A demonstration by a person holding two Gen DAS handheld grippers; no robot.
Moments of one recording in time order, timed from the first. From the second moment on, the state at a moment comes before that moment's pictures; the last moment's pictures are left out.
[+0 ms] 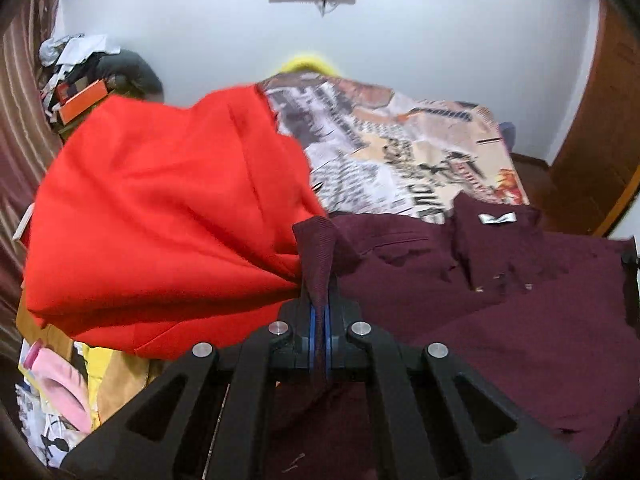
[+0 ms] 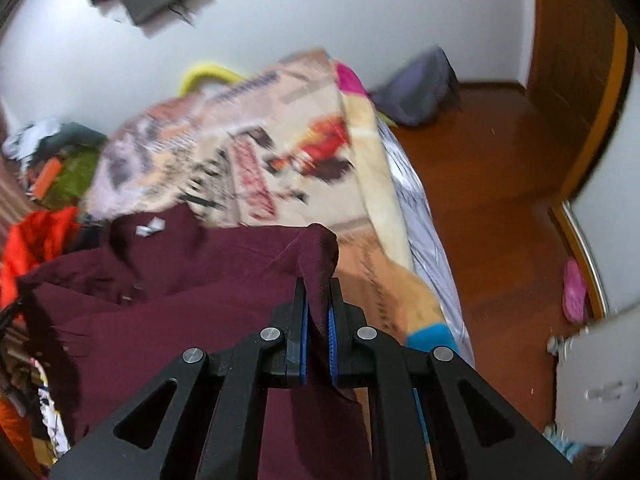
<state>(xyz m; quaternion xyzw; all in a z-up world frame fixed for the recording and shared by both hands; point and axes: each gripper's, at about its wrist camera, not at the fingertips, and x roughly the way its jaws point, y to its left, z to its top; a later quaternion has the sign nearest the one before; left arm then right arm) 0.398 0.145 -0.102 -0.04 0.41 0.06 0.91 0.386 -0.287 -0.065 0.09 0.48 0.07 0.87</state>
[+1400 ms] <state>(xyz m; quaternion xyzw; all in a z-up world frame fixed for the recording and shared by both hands) 0.195 0.170 -0.169 -0.08 0.50 0.04 0.86 0.167 -0.272 -0.043 0.08 0.45 0.07 0.89</state>
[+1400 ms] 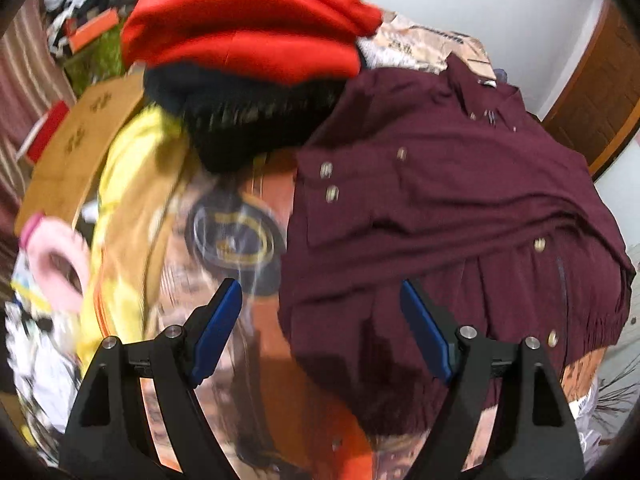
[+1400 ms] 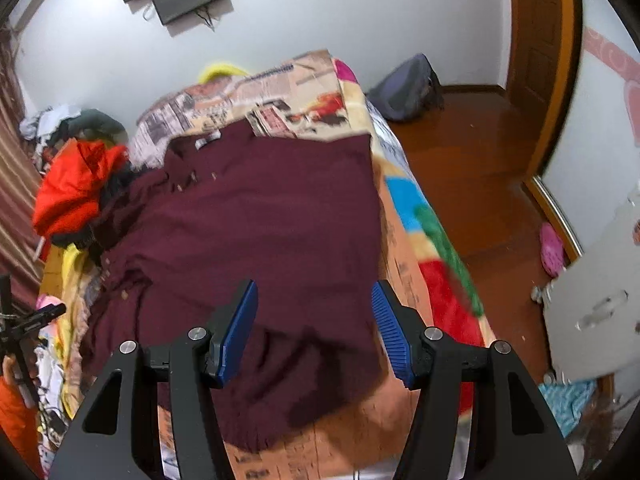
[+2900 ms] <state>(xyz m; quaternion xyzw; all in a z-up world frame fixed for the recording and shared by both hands) 0.153 0.131 -0.147 -0.23 0.43 -0.08 0.87 0.103 -0.265 -0.057 0.19 0.43 0.14 0.87</state>
